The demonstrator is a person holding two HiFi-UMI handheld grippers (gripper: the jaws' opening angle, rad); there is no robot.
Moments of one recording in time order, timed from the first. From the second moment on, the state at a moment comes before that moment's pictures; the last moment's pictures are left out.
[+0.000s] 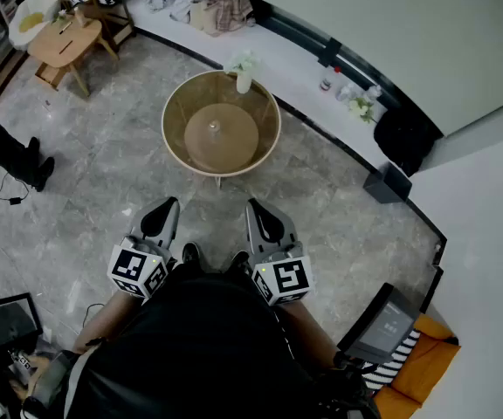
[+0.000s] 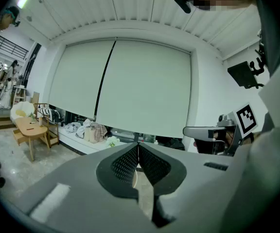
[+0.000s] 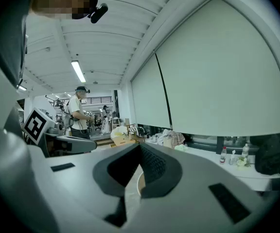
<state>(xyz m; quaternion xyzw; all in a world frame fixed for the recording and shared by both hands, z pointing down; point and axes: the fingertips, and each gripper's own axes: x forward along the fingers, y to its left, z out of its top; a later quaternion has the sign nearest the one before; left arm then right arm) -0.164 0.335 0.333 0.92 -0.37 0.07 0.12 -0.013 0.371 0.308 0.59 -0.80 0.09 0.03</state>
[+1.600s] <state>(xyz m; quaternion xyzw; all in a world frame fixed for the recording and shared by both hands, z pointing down) -0.093 0.335 0.362 0.89 -0.41 0.09 0.16 0.035 0.366 0.303 0.50 -0.86 0.05 0.03</state>
